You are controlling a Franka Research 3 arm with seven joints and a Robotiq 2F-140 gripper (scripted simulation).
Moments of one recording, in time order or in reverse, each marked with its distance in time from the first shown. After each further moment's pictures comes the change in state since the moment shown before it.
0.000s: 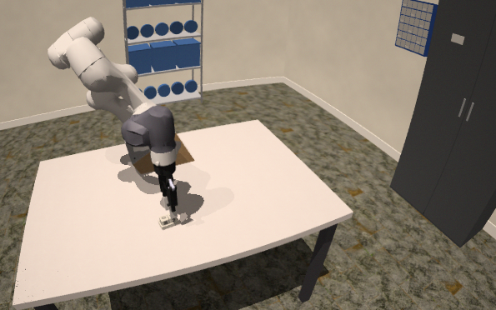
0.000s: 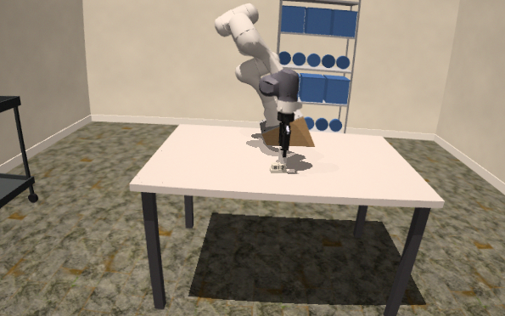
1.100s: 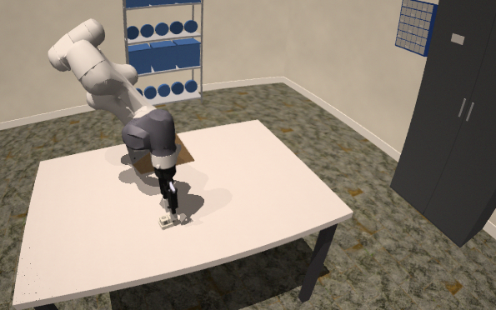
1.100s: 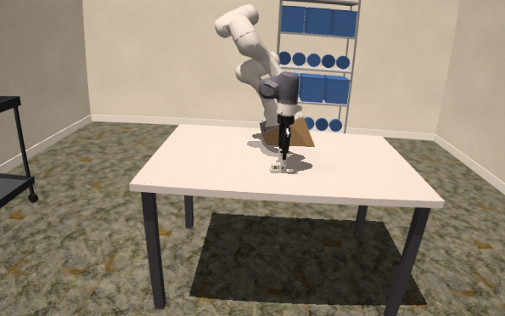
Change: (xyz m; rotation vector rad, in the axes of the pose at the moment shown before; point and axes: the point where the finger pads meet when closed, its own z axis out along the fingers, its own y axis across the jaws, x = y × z) arm 0.000 -0.001 0.012 0.004 -0.001 -0.008
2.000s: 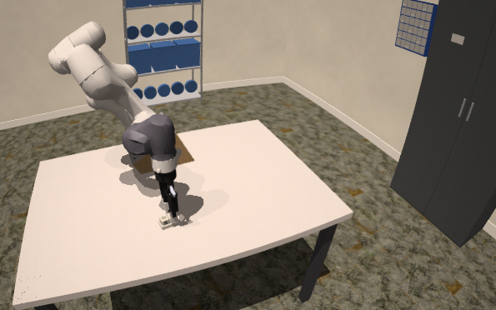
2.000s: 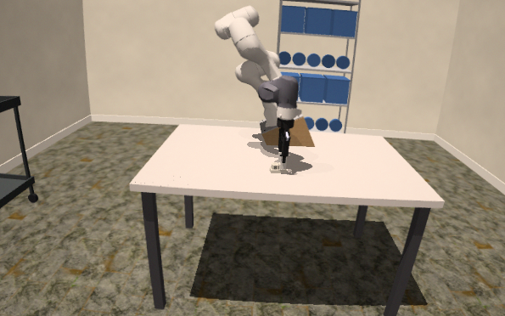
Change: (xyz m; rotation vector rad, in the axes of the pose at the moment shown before) arm 0.000 0.001 0.016 -0.003 0.001 0.006
